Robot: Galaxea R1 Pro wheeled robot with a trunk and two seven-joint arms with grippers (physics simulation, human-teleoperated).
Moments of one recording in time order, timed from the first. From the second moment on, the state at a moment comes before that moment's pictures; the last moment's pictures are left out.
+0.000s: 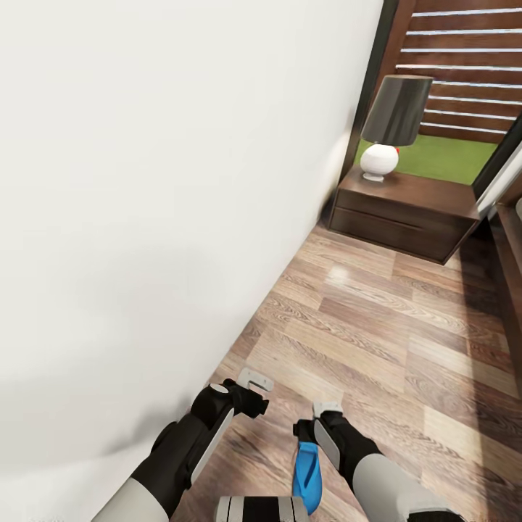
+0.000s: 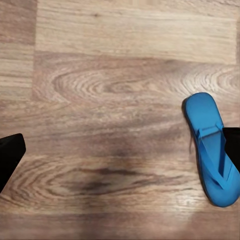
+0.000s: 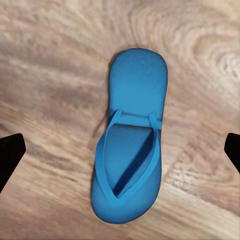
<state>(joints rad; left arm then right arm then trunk) -0.53 -0.13 -0.45 -1.09 0.02 0.77 -0.04 -0.69 0.15 0.00 -0.34 -0.09 0.44 -0.15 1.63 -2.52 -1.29</state>
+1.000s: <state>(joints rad) -0.53 -0.13 -0.46 -1.09 0.02 0.77 -0.04 -0.71 0.15 0.00 -0.33 -0.09 0.44 -0.15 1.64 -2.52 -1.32</state>
